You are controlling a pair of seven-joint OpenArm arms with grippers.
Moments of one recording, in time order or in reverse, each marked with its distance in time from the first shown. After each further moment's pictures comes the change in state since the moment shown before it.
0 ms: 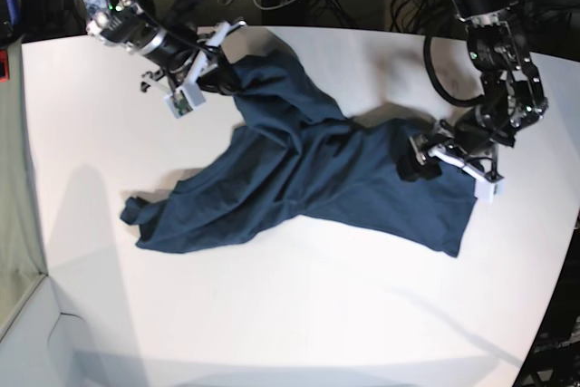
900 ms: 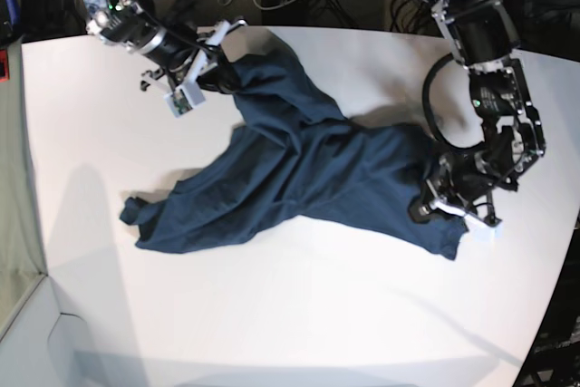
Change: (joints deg) left arm -11.6 0.3 -0.2 -10.5 -6.2 0.0 -0.5; right arm -0.1 0.0 0.0 0.0 0.0 0.0 0.0
